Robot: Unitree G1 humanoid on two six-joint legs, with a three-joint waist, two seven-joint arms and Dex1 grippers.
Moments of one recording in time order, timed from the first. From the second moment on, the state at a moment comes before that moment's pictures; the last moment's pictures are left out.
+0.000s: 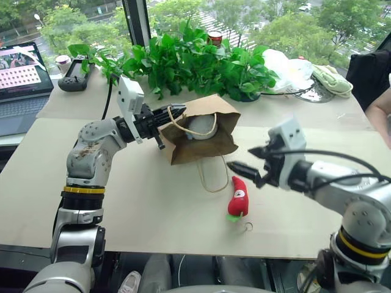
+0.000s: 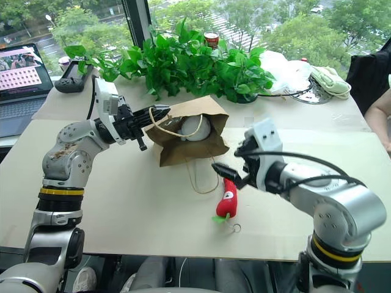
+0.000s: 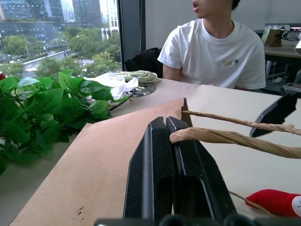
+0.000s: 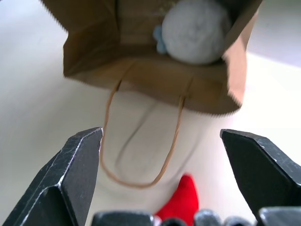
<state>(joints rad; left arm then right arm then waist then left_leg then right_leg) -0.67 0.47 0.06 0.08 -0.50 0.35 -0.97 -0.39 -0.48 -0.29 -0.83 0.75 1.60 0.37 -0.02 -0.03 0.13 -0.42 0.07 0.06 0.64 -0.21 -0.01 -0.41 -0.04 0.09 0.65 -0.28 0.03</state>
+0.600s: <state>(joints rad) -0.68 0.46 0.05 0.10 -0.50 0.35 -0.99 -0.11 -0.43 -0.07 -0.91 0.63 1.61 0.14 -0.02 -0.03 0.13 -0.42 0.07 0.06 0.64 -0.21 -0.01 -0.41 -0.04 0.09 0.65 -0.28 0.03</state>
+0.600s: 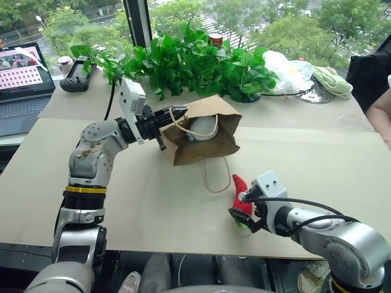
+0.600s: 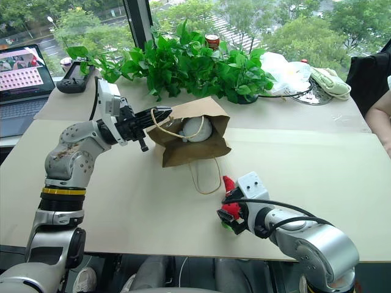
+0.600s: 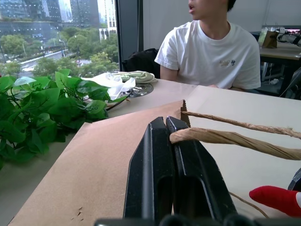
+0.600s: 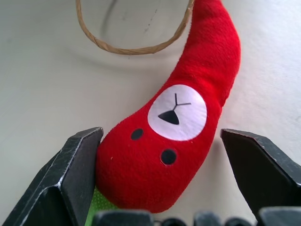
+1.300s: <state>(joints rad) -0.69 0.46 0.05 0.11 -0.50 0.35 -0.99 -0.40 -0.54 -0.33 -0.93 0.73 1.58 0.40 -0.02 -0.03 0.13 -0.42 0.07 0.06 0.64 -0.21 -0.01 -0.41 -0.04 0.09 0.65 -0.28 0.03</state>
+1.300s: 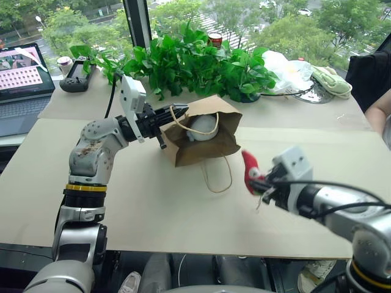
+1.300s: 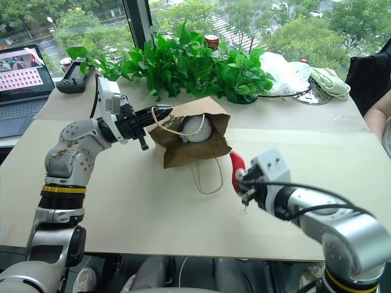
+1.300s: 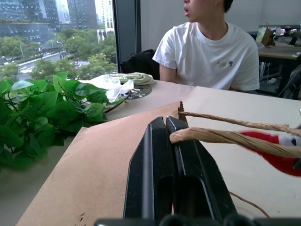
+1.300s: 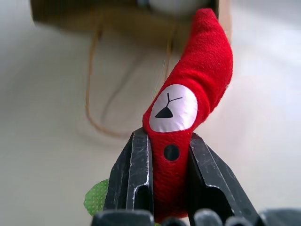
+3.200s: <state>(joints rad) -0.69 0.44 0.02 0.11 -0.49 0.37 -1.01 -0.59 -0.26 0.02 -0.72 0.51 1.60 0.27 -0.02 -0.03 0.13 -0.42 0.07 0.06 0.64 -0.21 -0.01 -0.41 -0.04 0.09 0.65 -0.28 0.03</state>
